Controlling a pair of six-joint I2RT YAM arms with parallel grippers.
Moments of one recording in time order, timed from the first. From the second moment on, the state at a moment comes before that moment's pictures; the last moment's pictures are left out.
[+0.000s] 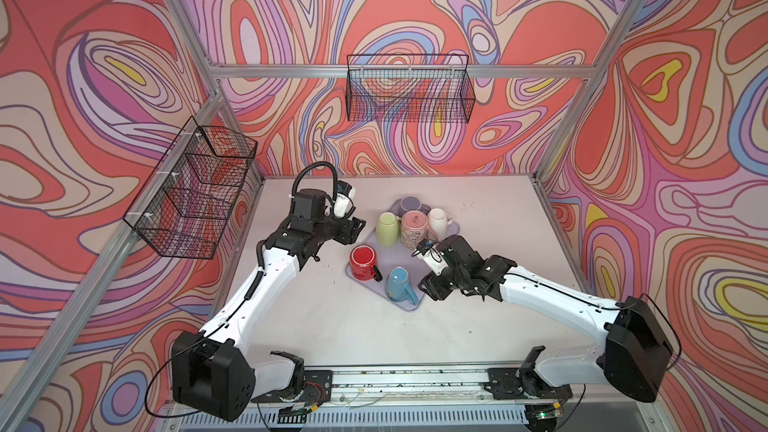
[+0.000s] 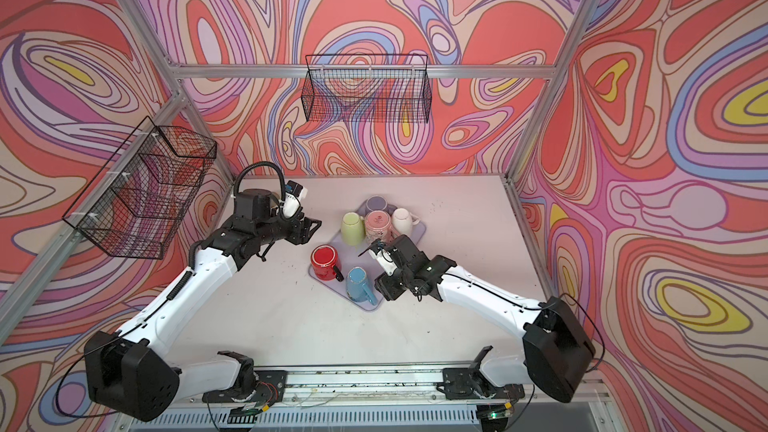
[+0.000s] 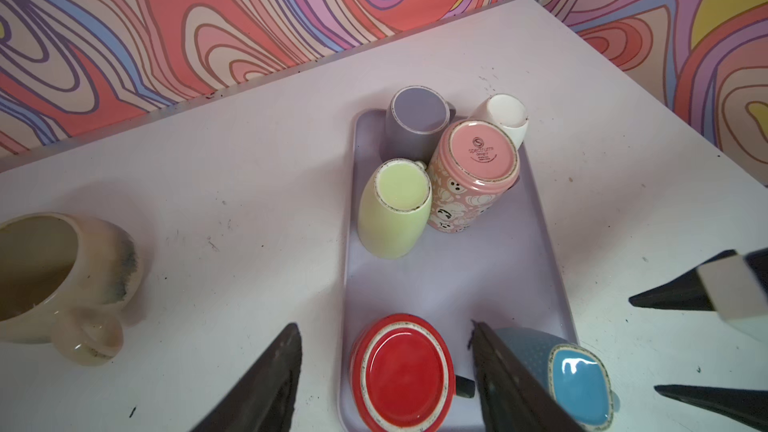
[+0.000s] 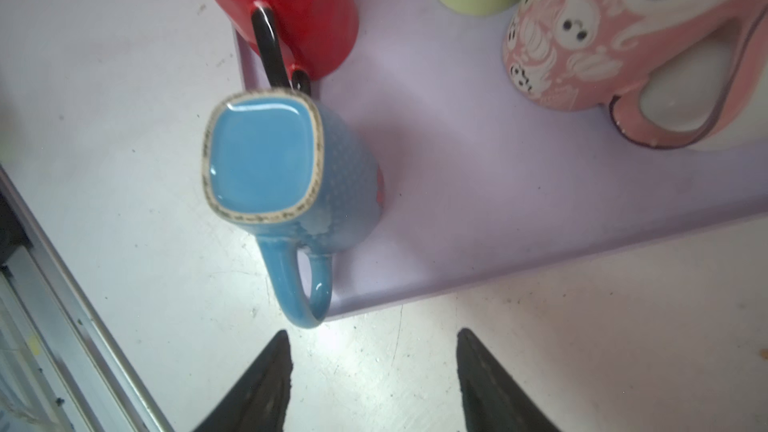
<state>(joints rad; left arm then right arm) -0.27 1.27 1.09 -0.41 0.29 0.05 0.74 1.36 0.88 -0.50 -0.12 0.06</state>
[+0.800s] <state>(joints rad) -0.28 1.27 1.09 -0.38 0.31 0.04 0.88 1.48 0.83 -0.39 -0.10 0.10</state>
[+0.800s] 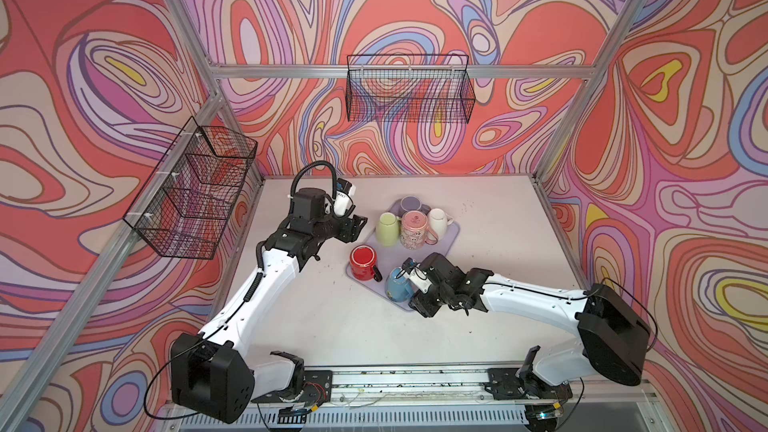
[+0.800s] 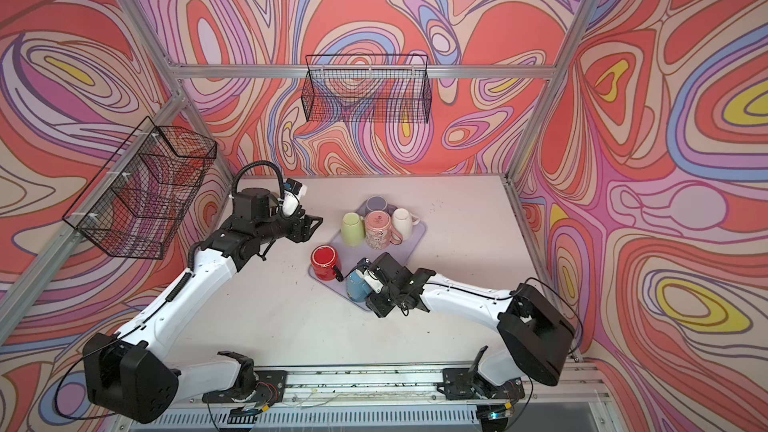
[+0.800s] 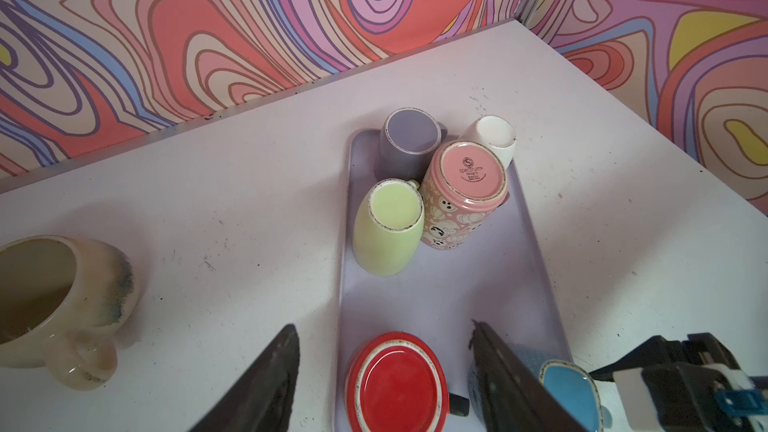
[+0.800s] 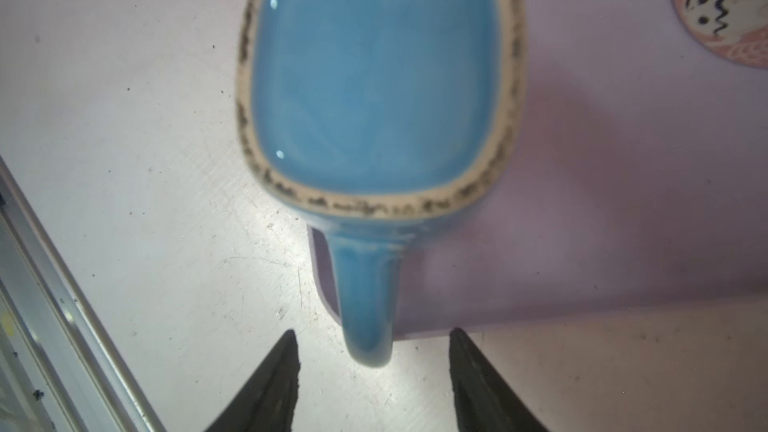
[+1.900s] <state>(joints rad) -0.28 1.26 1.09 -0.38 0.31 0.04 0.90 1.60 0.83 -0.21 -0.01 0.16</state>
